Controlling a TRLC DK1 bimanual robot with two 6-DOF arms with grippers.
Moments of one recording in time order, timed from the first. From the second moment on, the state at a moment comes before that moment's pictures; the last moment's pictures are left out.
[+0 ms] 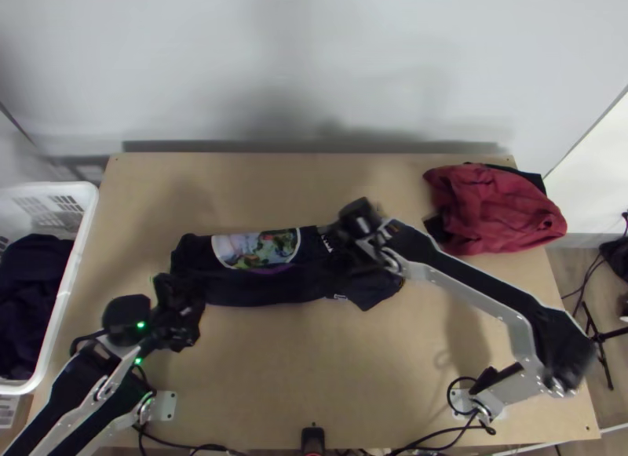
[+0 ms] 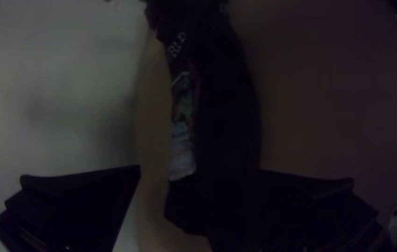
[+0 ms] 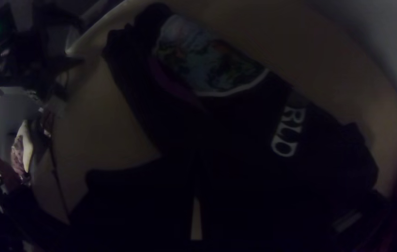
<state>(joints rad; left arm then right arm) -0.50 0.50 0.45 -0.48 -0.07 1.25 0.78 1.66 1.27 -0.53 -0.29 -0.02</state>
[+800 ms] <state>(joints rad) -0.61 0.72 0.29 -0.27 -0.12 1.19 0.78 1.79 1.27 -0.43 -0.39 0.02</state>
